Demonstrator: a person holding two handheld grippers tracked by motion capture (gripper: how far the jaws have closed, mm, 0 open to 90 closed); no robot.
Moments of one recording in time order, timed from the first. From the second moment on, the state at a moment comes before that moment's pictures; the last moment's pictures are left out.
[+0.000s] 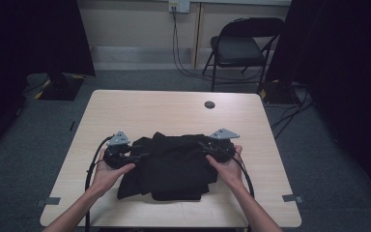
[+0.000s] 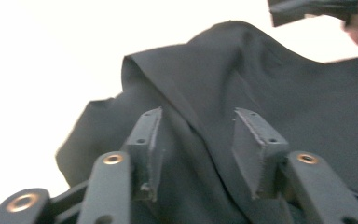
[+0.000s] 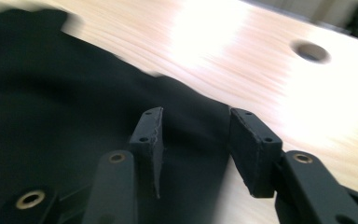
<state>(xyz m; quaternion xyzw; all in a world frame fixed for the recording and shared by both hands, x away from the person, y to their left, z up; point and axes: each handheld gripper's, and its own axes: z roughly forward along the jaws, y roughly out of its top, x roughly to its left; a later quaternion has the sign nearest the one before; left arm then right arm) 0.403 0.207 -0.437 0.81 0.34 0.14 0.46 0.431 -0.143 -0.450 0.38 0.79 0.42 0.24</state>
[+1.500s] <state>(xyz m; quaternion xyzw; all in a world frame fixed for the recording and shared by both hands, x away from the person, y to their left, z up) 0.404 0.129 -0.481 0.87 0.27 0.05 0.40 0.446 -0.116 -0.439 0.32 0.83 0.42 0.15</state>
